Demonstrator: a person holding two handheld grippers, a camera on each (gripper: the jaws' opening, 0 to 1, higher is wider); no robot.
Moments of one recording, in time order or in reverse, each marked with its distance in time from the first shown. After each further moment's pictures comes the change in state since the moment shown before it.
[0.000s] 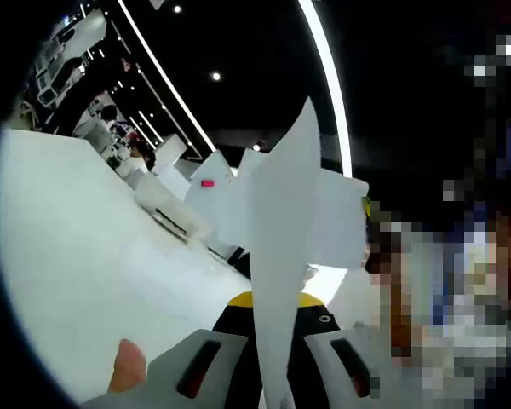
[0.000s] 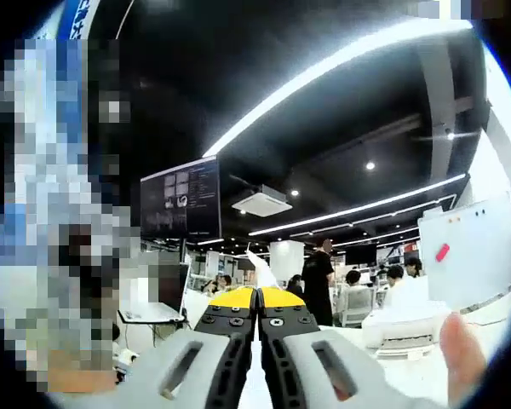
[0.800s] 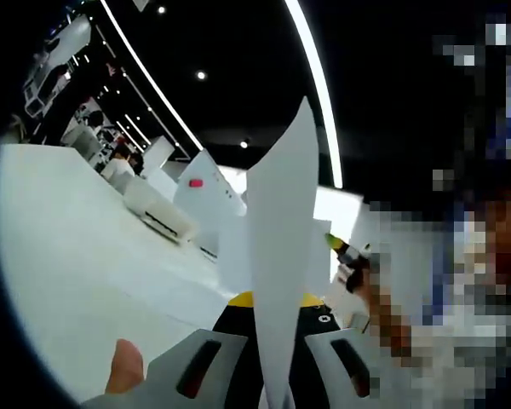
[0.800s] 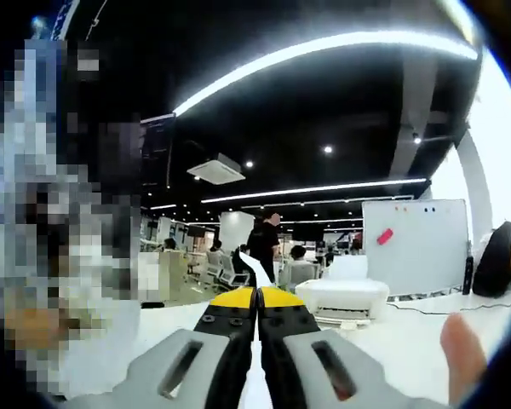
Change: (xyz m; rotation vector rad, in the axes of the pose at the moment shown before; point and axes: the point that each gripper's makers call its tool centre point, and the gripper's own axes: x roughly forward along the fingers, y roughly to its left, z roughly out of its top) left arm -0.001 -0.016 -0.005 0.069 0.029 -0.066; right arm -0.082 -0.090 -0.068 -0.095 0.152 -0.261
